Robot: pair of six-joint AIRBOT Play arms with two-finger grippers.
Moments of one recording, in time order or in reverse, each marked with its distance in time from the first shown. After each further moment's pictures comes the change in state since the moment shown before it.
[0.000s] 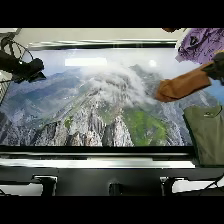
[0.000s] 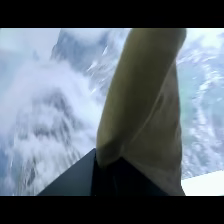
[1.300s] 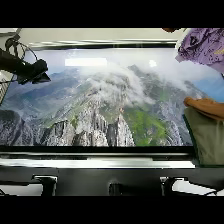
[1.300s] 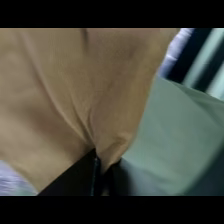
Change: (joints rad) left arm -0.023 0.000 0.000 -0.048 -0.041 0.001; right arm -0.127 0.164 -0.127 -0.793 0.373 0.314
